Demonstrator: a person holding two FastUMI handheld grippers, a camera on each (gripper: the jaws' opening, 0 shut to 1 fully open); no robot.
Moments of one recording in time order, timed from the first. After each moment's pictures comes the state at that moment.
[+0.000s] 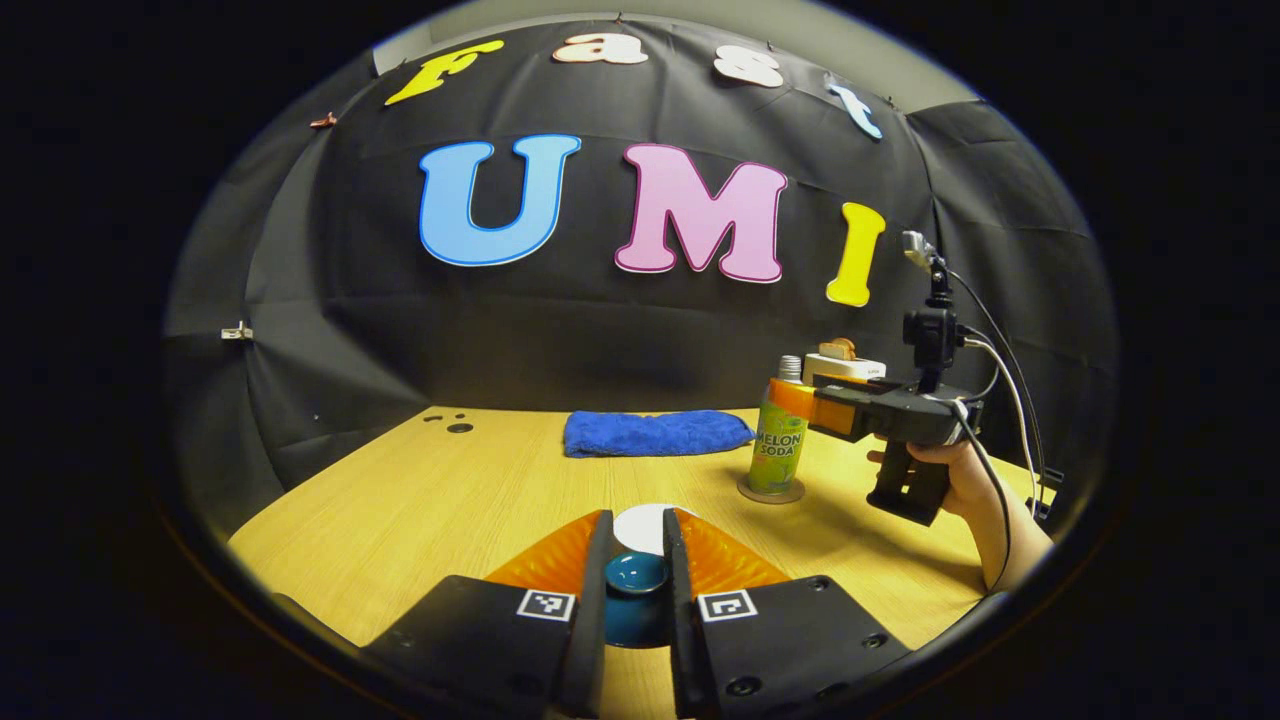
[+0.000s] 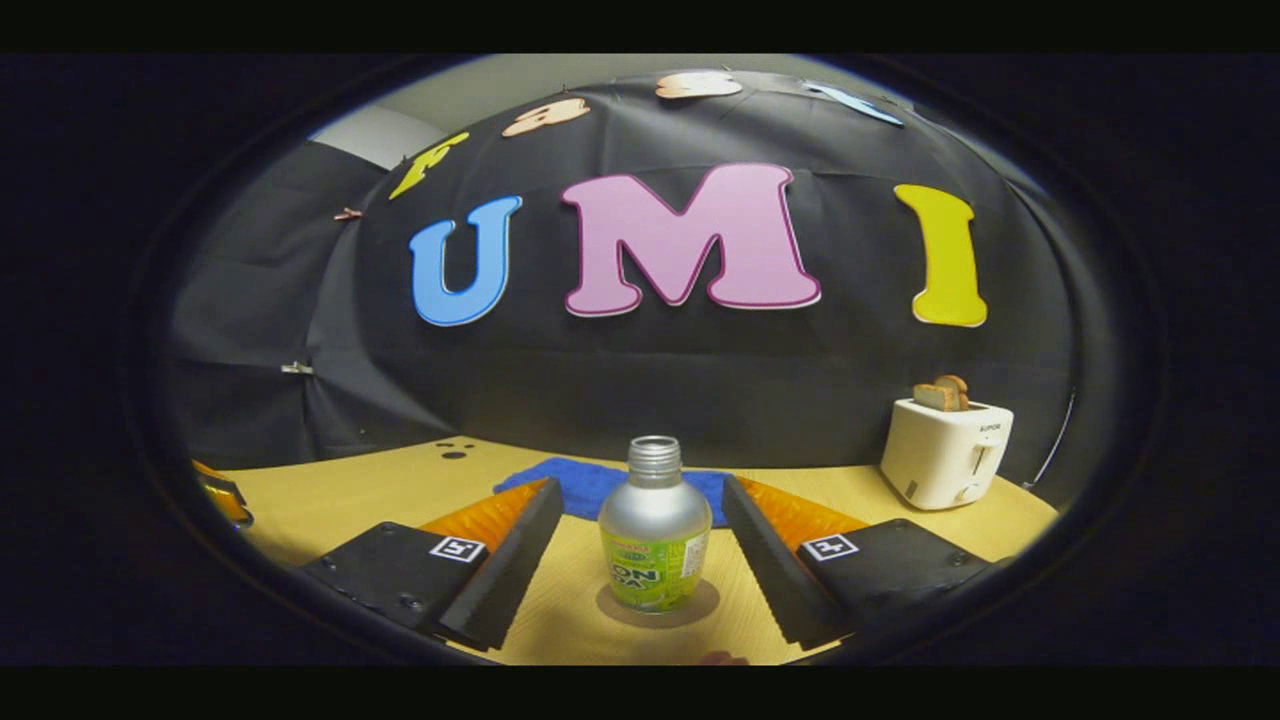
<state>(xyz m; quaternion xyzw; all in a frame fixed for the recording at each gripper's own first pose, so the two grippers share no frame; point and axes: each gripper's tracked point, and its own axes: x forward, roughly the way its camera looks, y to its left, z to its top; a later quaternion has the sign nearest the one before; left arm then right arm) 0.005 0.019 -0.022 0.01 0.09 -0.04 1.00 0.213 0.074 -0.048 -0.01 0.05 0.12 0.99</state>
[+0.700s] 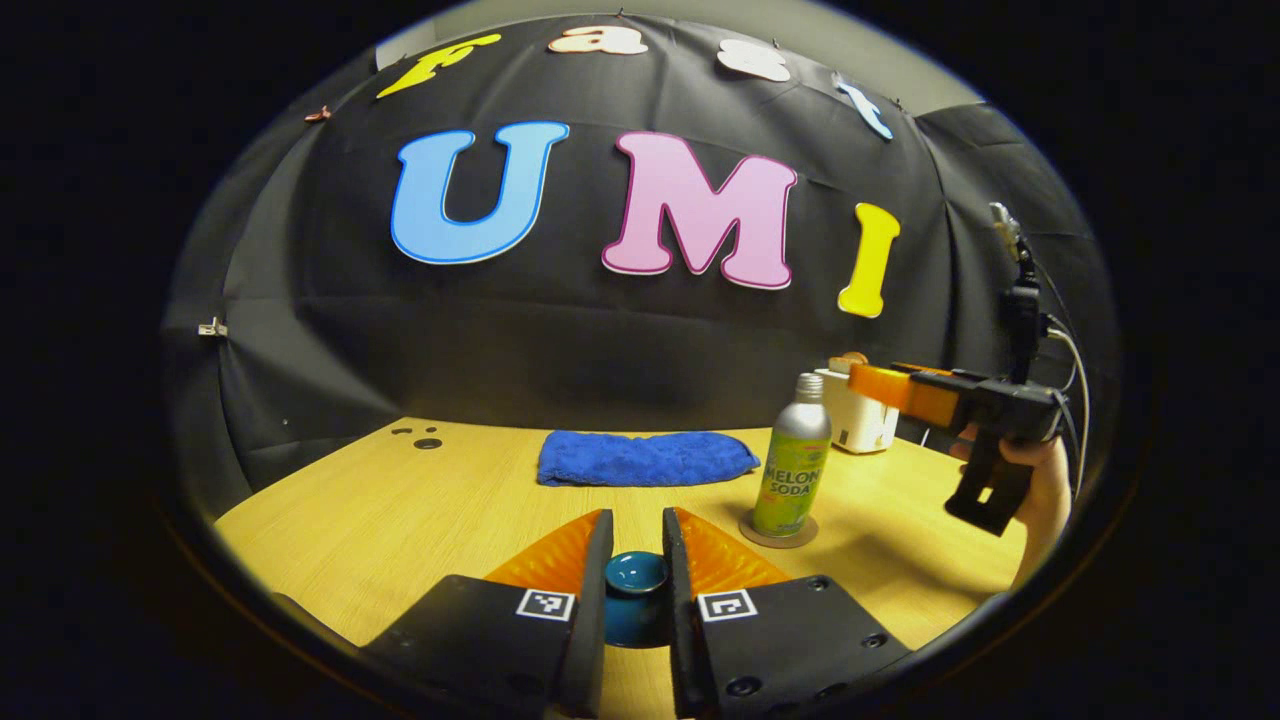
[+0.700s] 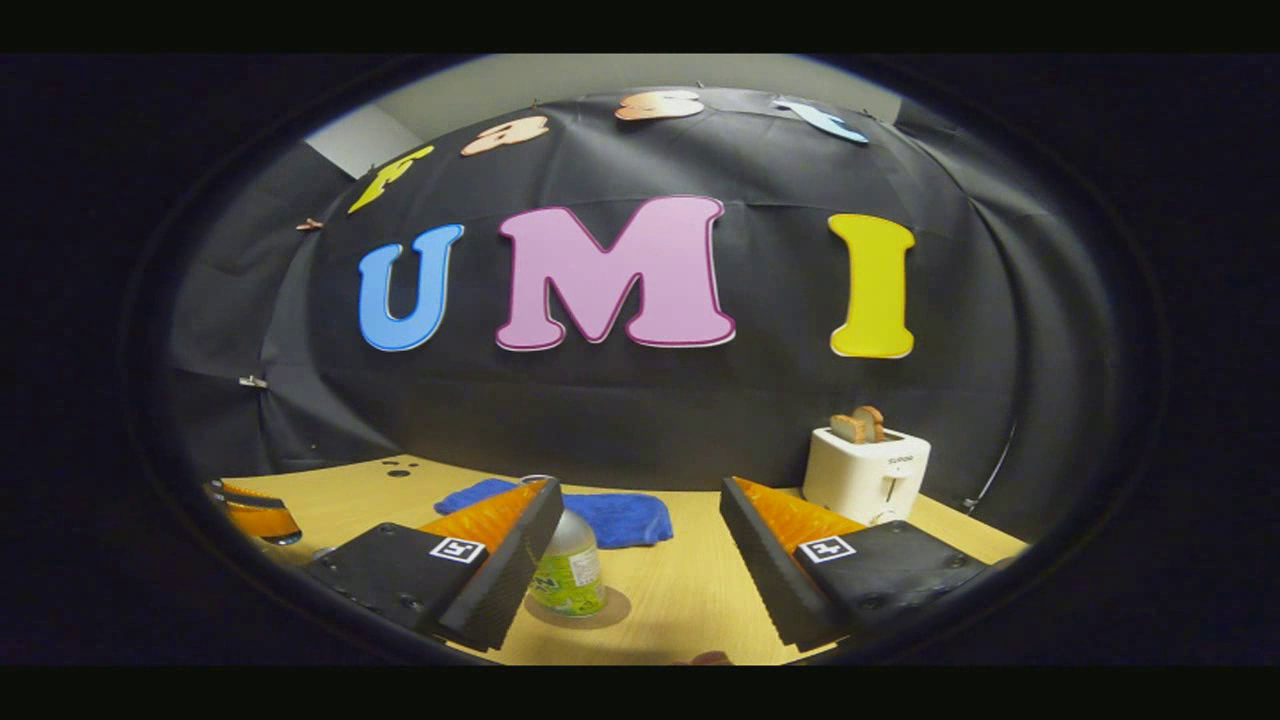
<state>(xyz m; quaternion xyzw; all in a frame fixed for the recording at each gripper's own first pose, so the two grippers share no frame) 0.098 0.002 -0.036 0.01 0.08 -0.04 1.00 0.212 -0.005 -0.017 -0.01 0.03 0.03 1.00</state>
